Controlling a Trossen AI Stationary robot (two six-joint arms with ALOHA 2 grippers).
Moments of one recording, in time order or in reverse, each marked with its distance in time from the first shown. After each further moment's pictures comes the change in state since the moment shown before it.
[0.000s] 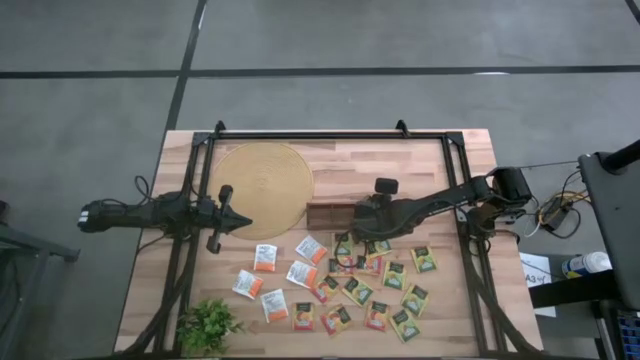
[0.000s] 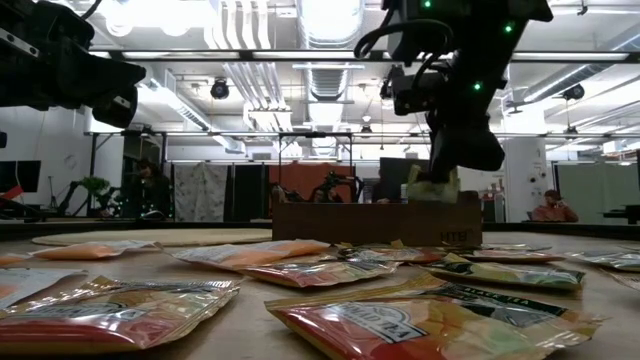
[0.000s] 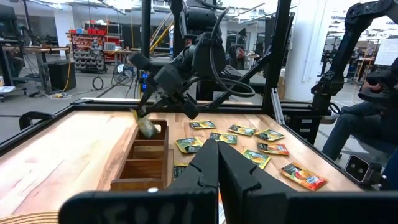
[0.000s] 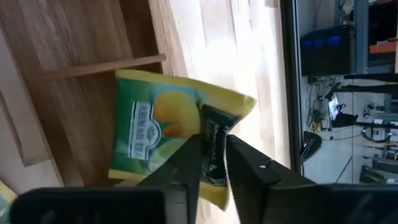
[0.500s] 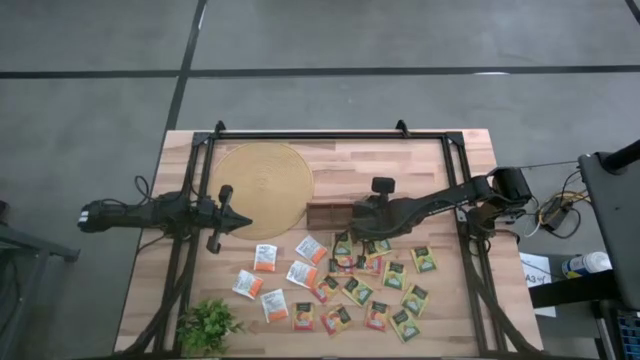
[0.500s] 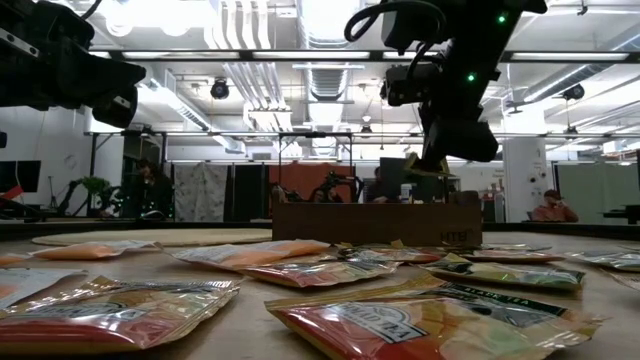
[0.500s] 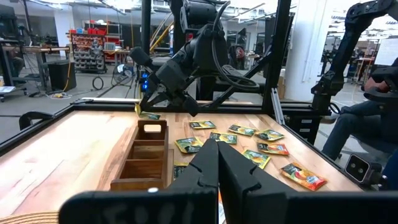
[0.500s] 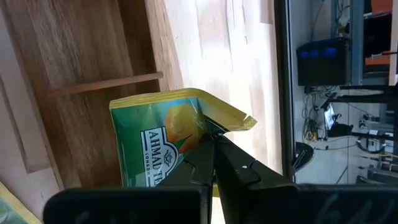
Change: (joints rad) left arm 0.000 0.000 0.000 0.000 0.000 0.000; right arm 0.002 0.000 0.040 0.000 0.007 -0.062
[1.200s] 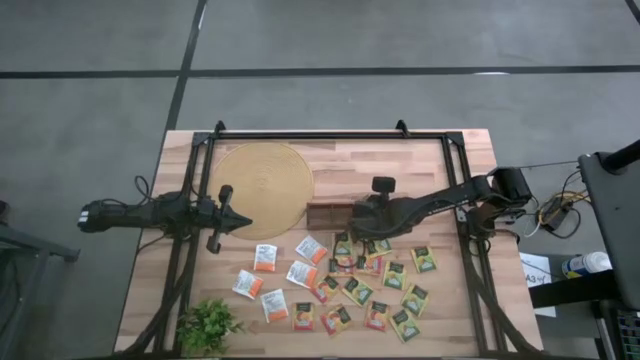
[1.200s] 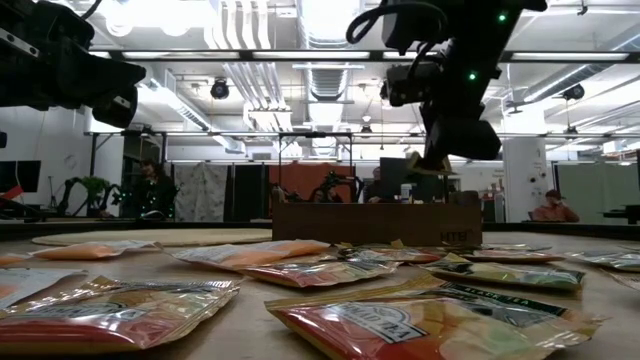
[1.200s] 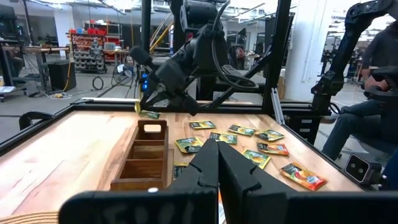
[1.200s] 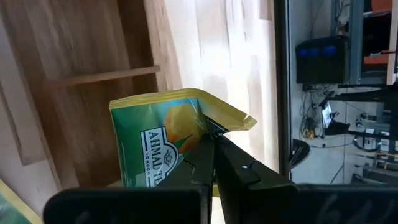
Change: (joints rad) left arm -0.001 0.000 0.000 0.000 0.000 0.000; right arm 0.000 0.000 0.008 -0.030 0.000 -0.001
